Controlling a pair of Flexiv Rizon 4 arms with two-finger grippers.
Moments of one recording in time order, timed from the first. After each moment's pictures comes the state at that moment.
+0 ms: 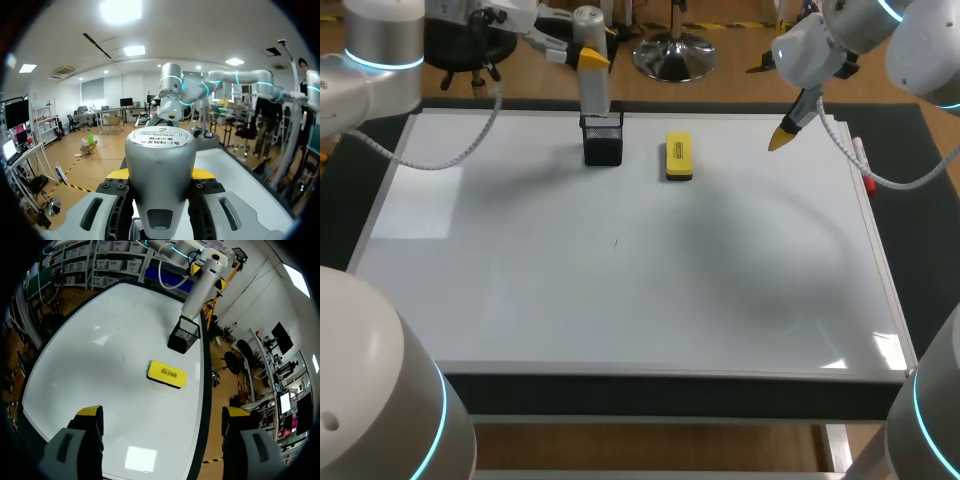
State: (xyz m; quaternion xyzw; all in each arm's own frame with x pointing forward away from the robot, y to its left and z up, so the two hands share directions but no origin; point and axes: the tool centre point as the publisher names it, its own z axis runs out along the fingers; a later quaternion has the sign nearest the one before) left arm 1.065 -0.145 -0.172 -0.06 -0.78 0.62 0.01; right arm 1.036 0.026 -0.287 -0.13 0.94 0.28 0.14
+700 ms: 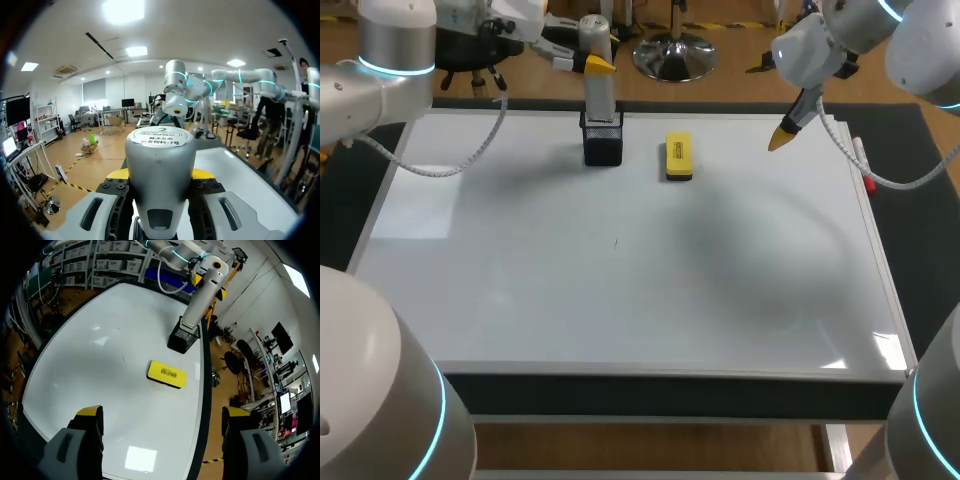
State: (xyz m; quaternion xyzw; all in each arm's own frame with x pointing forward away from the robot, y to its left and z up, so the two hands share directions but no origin) left arm 1.080 -0.150 -0.195 -0.05 -0.78 0.63 0.01; right arm 1.036 0.026 -0.287 -0.13 0.94 0.28 0.14
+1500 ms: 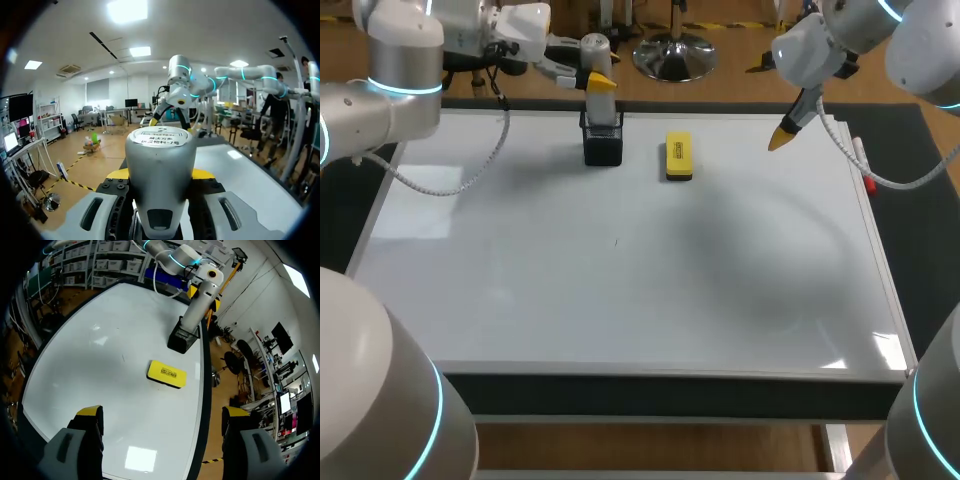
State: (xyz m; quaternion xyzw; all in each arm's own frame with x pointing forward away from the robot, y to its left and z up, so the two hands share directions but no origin) left arm 1.086 -0.151 -0.231 -0.04 -0.77 0.63 0.01; right arm 1.036 0.026 -0.287 -0.13 0.94 0.27 0.14
